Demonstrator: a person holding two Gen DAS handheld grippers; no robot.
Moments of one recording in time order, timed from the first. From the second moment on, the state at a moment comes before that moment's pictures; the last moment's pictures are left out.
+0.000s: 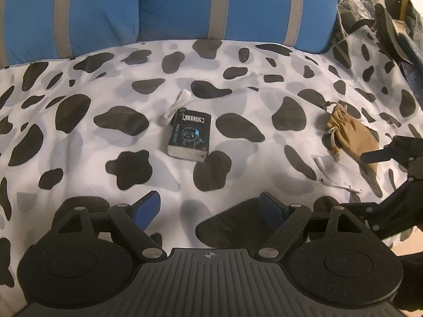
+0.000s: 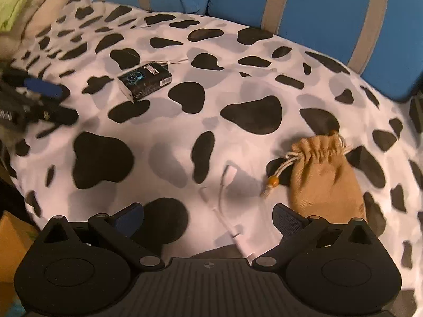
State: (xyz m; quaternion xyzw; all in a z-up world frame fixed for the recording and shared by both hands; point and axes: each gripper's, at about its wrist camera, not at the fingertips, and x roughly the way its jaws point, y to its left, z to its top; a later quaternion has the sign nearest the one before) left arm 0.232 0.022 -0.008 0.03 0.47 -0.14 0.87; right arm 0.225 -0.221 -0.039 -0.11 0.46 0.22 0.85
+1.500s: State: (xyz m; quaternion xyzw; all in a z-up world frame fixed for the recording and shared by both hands) left arm 0.310 0.010 -0.050 0.08 0.45 -0.12 0.88; right arm 0.225 -0.230 -0.017 -0.13 0.44 0.19 0.87
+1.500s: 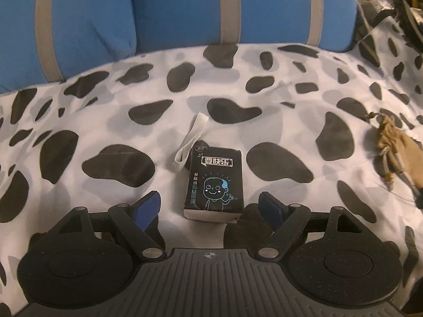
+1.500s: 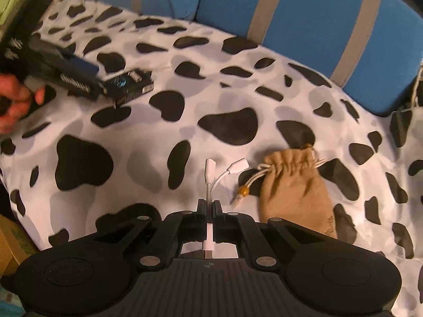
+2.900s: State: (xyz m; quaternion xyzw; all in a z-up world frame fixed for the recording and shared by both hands) left arm 0.255 0.002 0.008 0.05 0.40 -0.18 0.90; right arm 0.198 -0.224 0.013 -0.05 0.42 0.18 0.89
